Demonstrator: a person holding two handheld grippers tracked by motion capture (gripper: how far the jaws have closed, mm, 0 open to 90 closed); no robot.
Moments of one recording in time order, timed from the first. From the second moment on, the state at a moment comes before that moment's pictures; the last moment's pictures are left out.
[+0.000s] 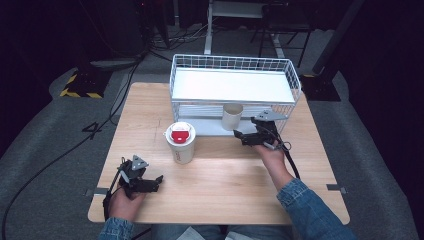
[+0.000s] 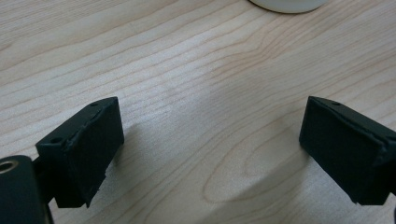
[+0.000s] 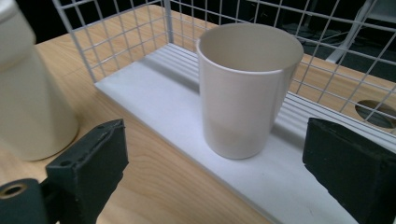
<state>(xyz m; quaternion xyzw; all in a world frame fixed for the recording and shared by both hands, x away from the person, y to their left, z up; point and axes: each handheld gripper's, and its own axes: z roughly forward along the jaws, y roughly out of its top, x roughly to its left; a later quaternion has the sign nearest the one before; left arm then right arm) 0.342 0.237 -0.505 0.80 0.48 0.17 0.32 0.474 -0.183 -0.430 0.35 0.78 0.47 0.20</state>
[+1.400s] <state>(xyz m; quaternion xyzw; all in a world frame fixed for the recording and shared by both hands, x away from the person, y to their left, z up) 0.348 0.236 -0.505 0.80 0.47 0.17 0.32 0.370 -0.295 -0.425 0.34 0.79 0.48 0.19</state>
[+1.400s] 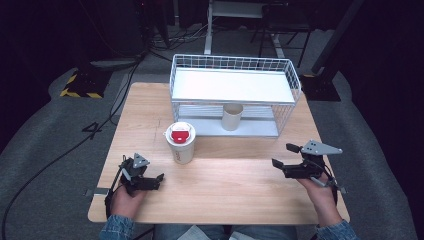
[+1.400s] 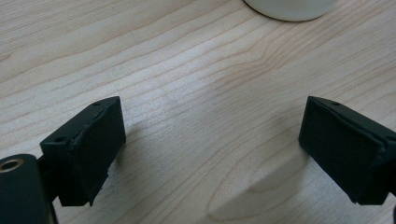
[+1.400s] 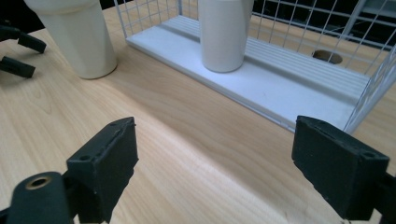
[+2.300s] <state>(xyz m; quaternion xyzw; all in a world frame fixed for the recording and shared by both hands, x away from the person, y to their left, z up) 0.348 0.234 -0.505 0.80 0.48 0.18 0.32 0.352 -0.346 -0.490 0.41 0.80 0.40 0.17</state>
